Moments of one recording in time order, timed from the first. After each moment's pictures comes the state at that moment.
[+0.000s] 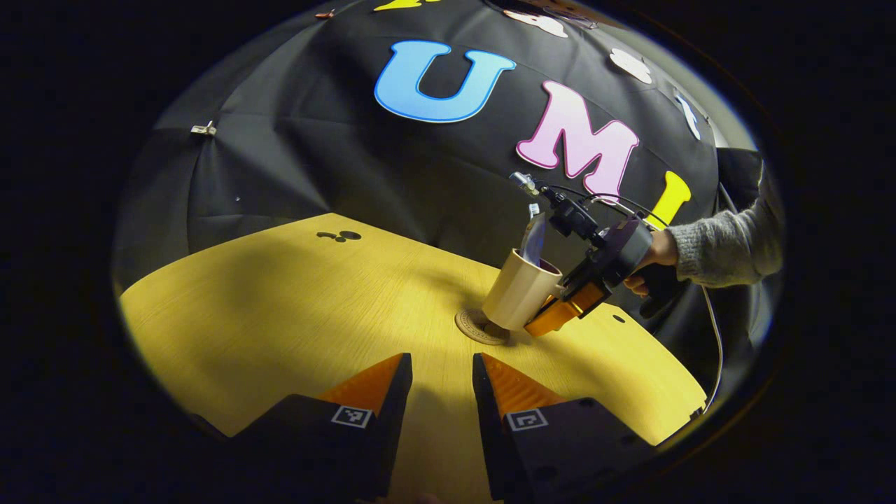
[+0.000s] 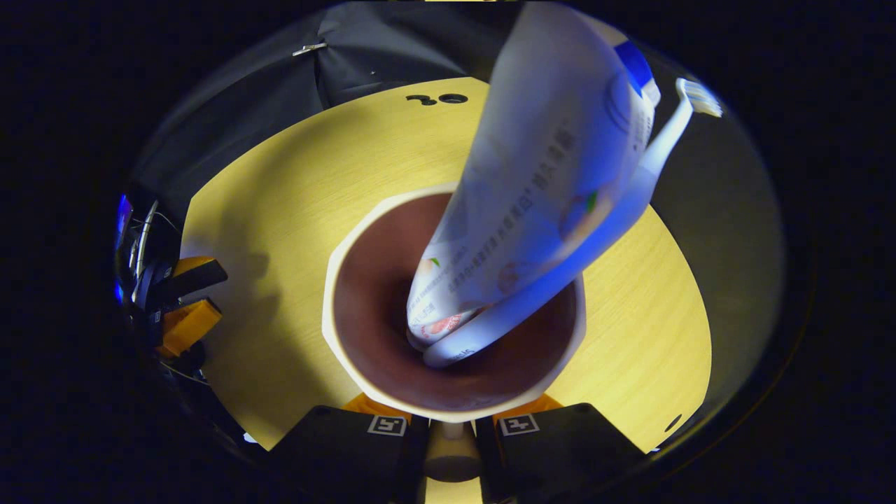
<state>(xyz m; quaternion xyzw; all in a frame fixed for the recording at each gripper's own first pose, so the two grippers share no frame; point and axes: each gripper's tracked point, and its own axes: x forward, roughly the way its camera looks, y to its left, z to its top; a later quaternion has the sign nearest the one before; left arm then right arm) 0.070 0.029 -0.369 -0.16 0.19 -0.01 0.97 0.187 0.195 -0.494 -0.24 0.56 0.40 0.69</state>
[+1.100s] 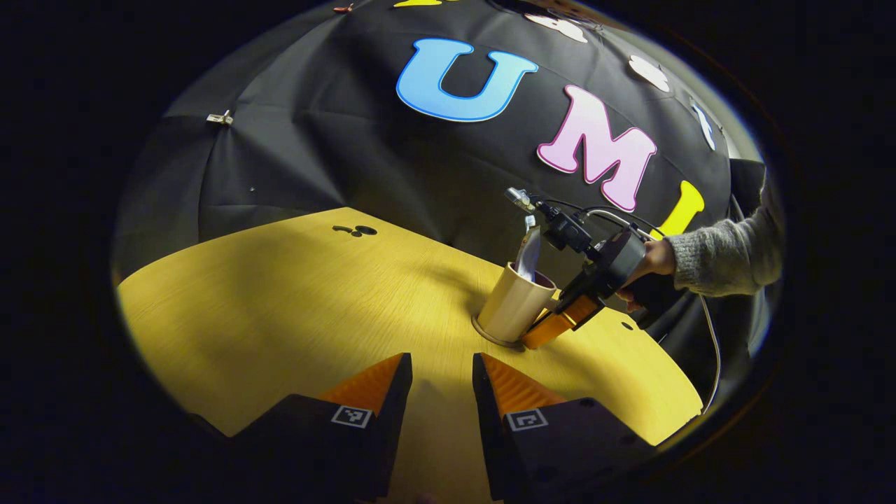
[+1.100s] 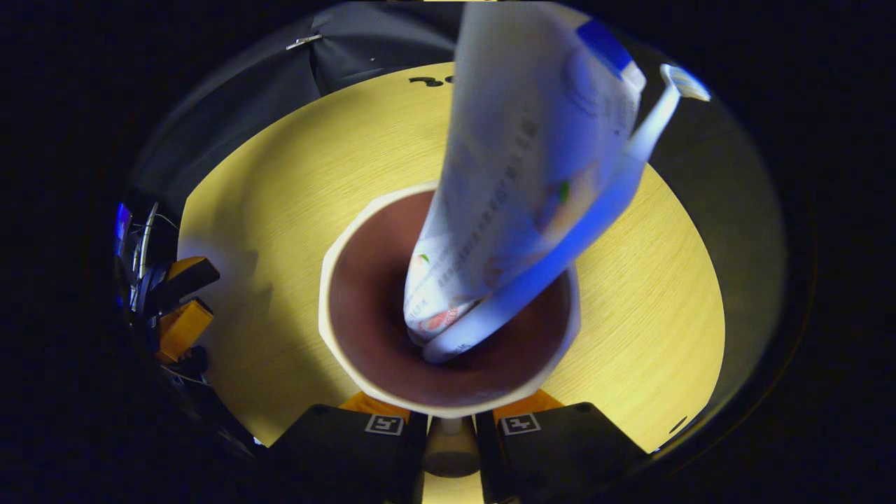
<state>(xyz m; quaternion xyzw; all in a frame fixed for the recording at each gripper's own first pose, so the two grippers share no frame) 0.073 0.042 -0.377 -0.17 0.20 0.01 0.97 0.186 0.201 -0.514 -0.26 0.58 0.40 0.66</state>
